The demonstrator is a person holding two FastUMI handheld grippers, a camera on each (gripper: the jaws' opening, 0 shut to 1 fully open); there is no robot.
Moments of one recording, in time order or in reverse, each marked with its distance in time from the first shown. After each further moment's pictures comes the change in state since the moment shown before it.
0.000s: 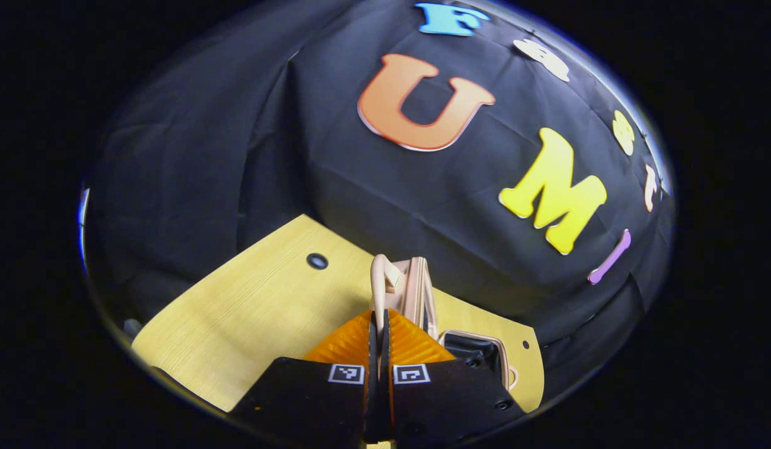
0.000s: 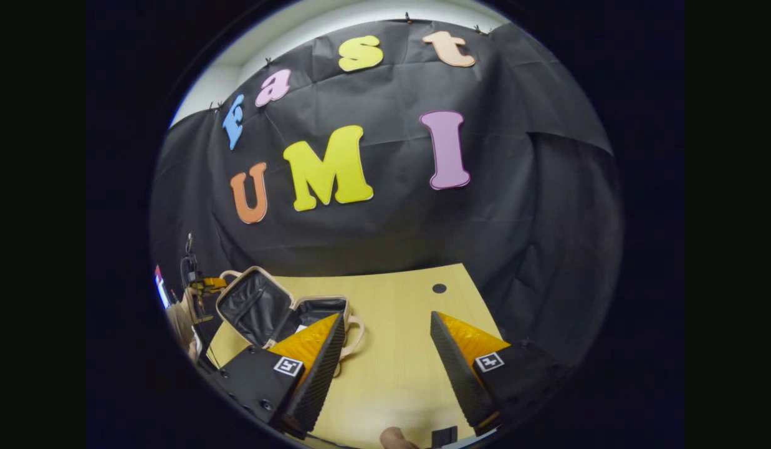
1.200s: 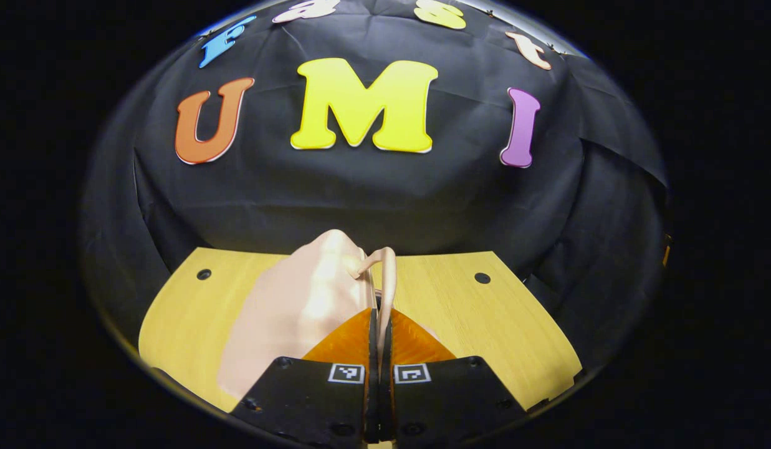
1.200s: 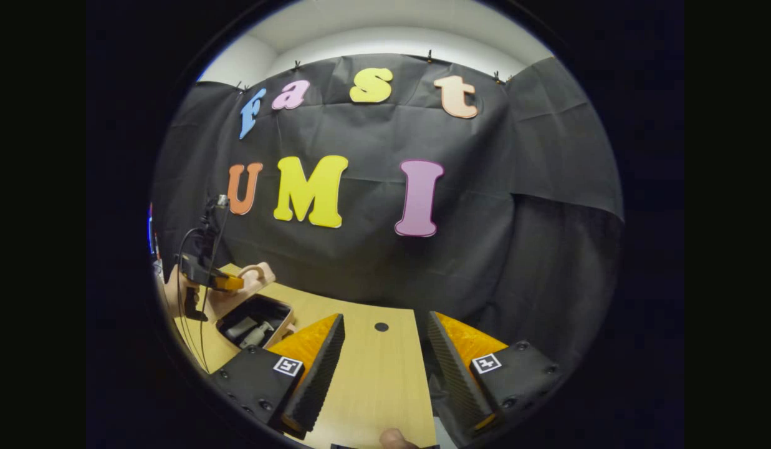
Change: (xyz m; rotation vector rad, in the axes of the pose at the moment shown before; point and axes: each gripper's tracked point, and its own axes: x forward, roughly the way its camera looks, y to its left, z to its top) left arm 0.004 -0.312 -0.187 0.439 0.117 -0.116; right arm -0.028 -0.125 0.035 -0.252 -0.198 -0.073
